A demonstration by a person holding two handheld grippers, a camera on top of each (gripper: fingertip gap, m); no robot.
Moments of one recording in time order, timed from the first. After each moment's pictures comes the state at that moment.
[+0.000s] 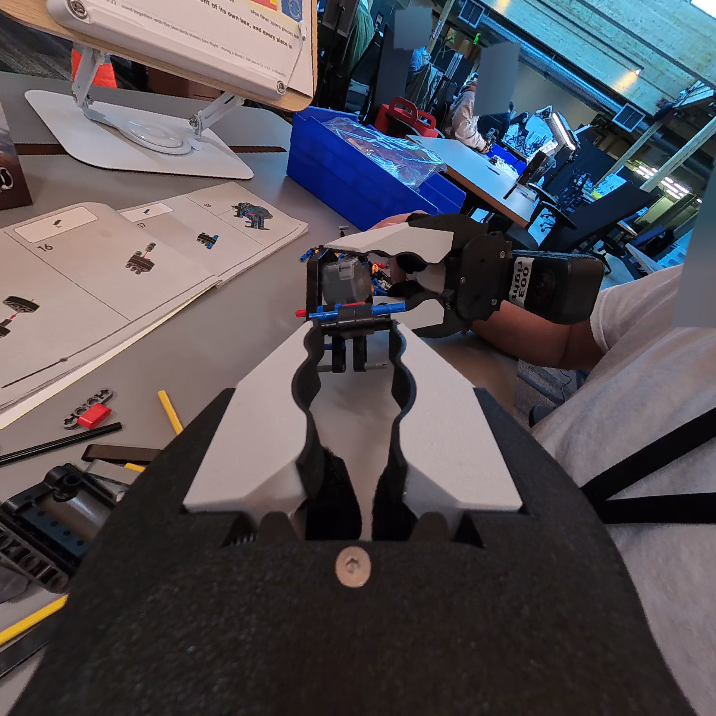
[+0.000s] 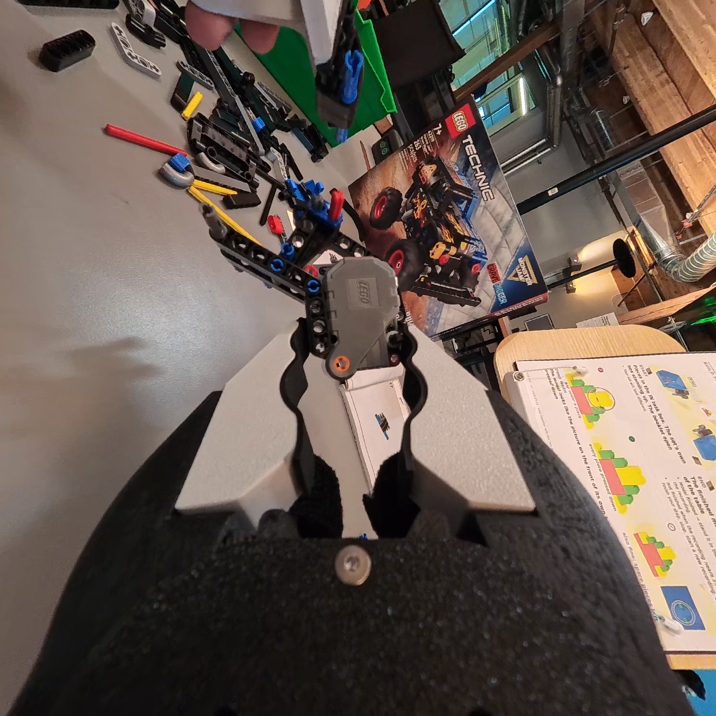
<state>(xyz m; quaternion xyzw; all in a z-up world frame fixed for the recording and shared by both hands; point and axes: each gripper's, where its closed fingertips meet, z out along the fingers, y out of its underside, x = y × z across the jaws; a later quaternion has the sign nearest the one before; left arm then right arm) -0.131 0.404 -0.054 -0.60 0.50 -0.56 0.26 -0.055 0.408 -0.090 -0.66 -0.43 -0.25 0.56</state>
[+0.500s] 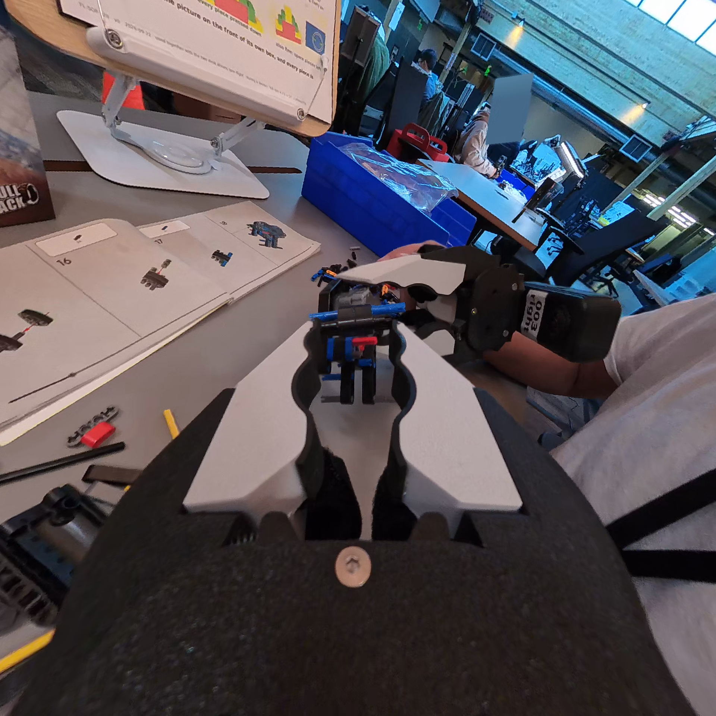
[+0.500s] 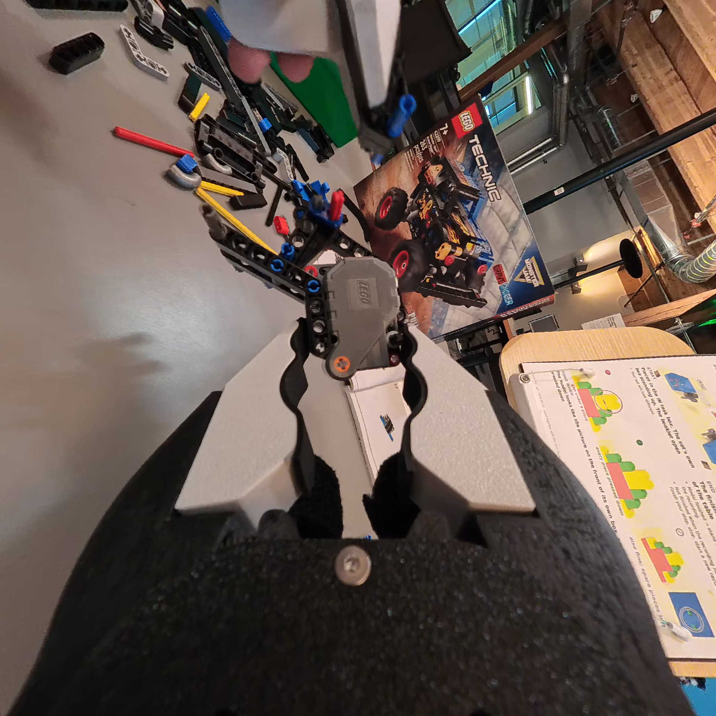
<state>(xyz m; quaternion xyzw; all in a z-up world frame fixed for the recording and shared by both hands) -0.118 0.413 -0.049 -0.61 0.48 -0.57 0.27 -0.058 0.408 -0.093 -0.66 -0.44 -0.25 0.56</state>
